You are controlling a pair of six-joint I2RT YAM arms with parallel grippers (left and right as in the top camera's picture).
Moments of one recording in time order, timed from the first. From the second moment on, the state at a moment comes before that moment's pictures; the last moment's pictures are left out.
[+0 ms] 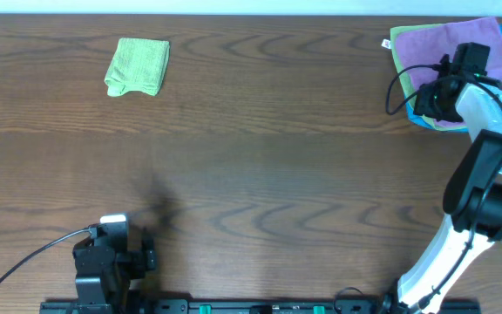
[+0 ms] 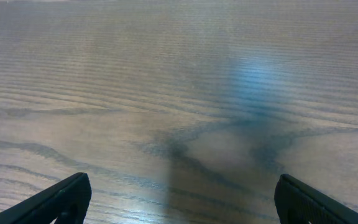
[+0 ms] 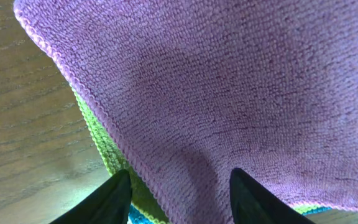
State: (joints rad) left arm 0.00 0.01 0.32 -1.03 -0.13 0.02; right arm -0.30 2.16 1.58 -0.60 0.02 -0.04
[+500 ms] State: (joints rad) left arm 0.00 0.01 0.32 -1.03 -0.13 0.02; right arm -0.31 2.16 1.56 -0.57 0.02 -0.05
